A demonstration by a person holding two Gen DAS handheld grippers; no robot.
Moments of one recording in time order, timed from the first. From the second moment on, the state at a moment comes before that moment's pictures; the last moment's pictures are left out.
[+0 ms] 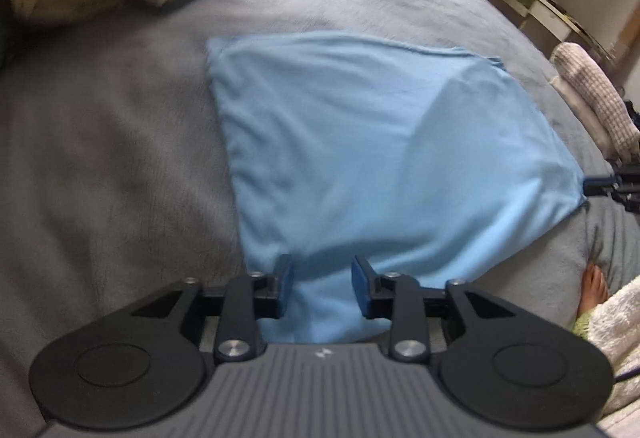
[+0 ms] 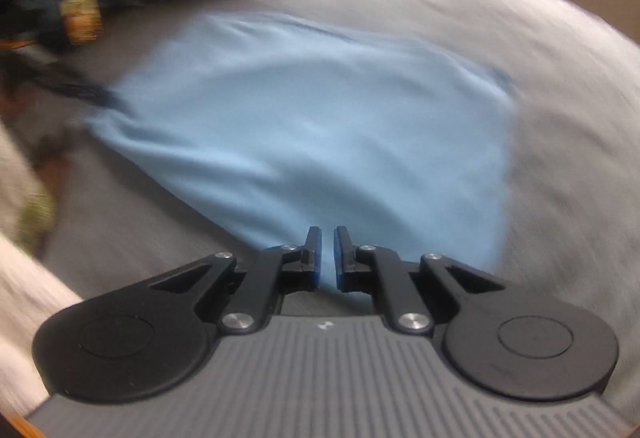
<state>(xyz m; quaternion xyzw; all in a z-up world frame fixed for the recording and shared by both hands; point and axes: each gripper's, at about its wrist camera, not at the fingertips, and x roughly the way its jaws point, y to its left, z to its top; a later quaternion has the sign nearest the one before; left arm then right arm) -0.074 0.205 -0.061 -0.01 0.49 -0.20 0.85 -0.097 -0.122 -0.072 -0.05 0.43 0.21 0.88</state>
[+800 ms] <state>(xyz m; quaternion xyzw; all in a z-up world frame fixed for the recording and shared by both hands) -0.020 0.173 -0.079 0.05 0.48 -0.21 0.85 -0.058 -0.034 -0.104 -0.20 0.47 0.43 0.74</state>
